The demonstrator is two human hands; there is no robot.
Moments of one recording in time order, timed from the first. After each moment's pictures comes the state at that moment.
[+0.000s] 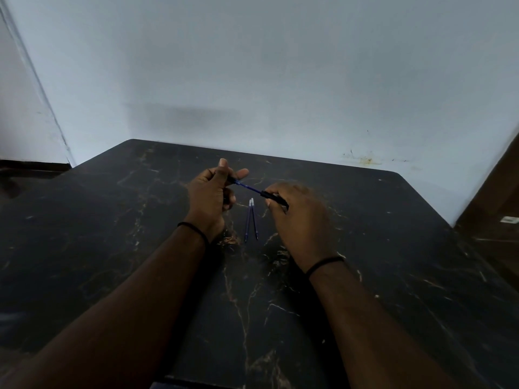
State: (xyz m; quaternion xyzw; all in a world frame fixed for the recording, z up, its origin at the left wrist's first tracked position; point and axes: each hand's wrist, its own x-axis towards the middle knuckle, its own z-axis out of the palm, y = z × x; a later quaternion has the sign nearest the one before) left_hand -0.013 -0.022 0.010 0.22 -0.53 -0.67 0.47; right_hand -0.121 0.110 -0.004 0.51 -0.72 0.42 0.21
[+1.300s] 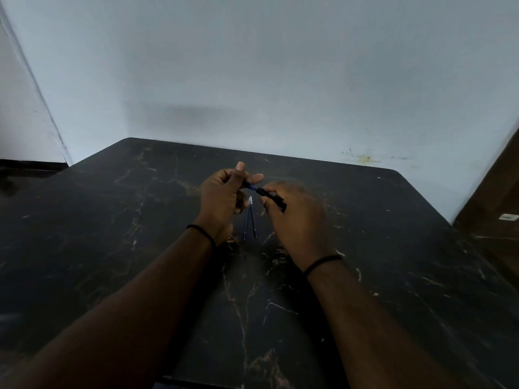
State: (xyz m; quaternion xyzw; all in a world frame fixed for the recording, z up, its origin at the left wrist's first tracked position) left_hand -0.025 -0.004 0.008 0.21 -0.57 -0.66 0.44; right_hand -0.113 0.115 0.000 0.51 -0.72 0.45 0.16
